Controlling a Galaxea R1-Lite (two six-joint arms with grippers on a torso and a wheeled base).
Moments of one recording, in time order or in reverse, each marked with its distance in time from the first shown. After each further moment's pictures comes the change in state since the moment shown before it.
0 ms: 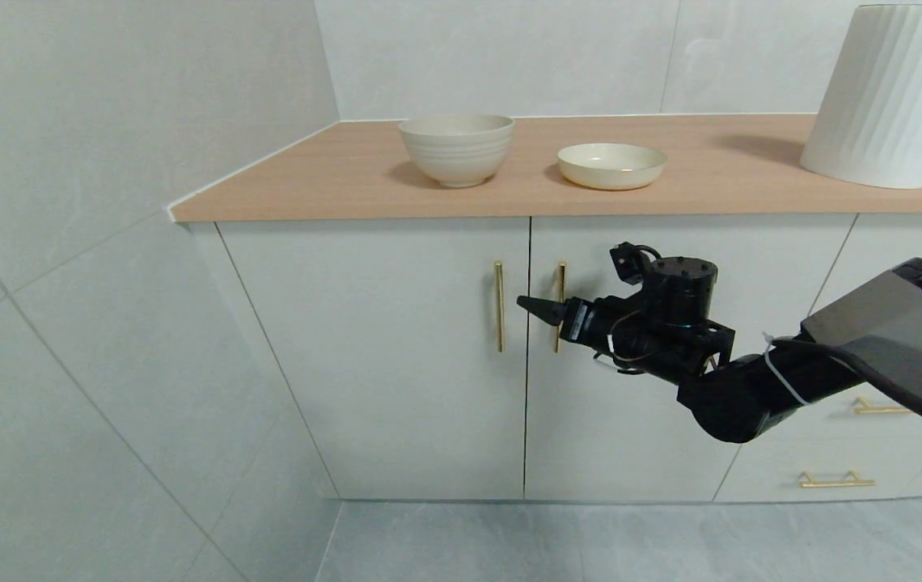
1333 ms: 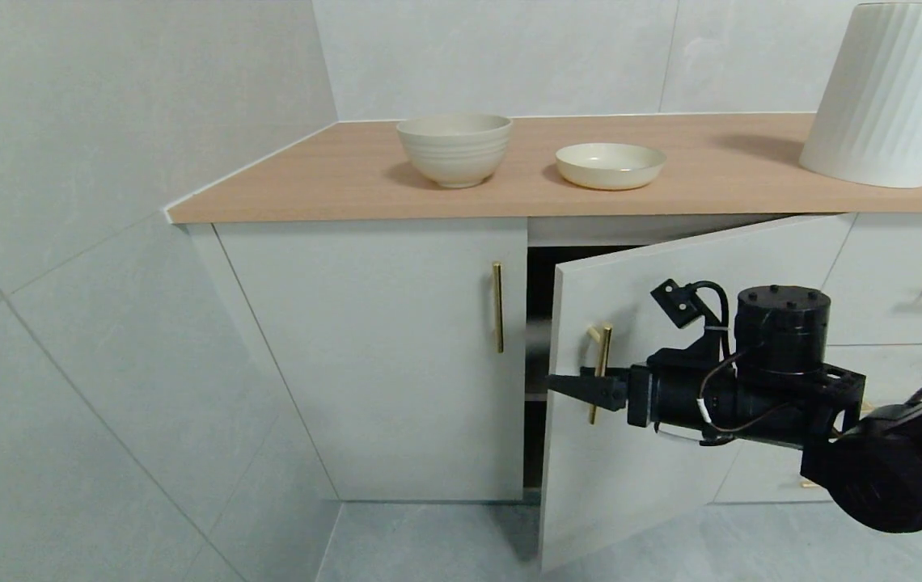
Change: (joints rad) left arm 0.000 0.000 0.000 0.000 0.000 0.000; right arm 0.036 -0.322 0.459 0.009 0.310 -0.102
